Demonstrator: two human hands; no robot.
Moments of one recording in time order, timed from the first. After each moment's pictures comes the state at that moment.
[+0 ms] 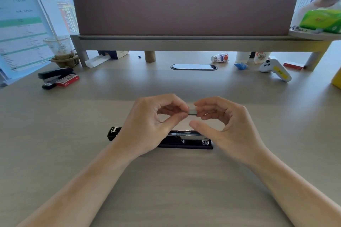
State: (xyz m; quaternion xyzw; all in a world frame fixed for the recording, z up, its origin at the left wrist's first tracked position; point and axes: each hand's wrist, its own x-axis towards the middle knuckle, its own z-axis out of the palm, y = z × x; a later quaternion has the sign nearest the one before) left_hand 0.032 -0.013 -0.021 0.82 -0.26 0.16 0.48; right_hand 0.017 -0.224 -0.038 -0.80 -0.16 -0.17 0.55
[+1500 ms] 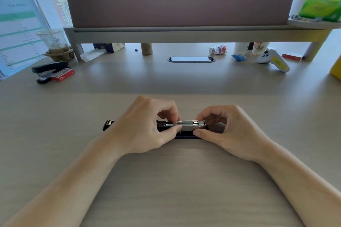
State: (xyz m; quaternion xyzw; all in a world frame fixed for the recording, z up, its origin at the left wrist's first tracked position) left_hand 0.025 -0.002 -0.021 0.90 -0.31 0.12 0.29; right_hand 0.012 -0.246 -0.047 -0.88 -0.16 -0.06 0.45
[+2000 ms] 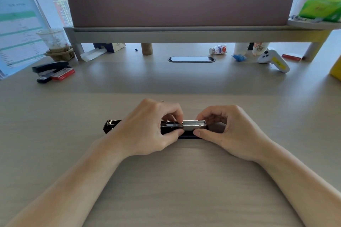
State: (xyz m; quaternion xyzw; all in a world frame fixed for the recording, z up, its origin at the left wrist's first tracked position) left_hand 0.026 -0.006 -0.025 0.90 -0.32 0.12 0.27; right_hand 0.013 -0.246 -0.047 -0.88 -0.16 -0.07 0.45
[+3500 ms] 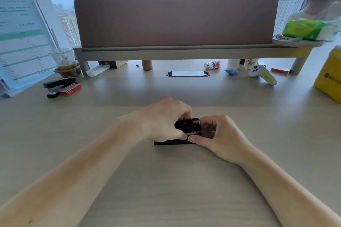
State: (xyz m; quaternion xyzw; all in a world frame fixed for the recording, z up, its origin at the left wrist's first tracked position) left_hand 0.038 -0.046 0.027 0.94 -0.31 -0.06 0.12; right_hand 0.021 -0.247 -0.058 -0.87 -0.14 -0.07 0.47
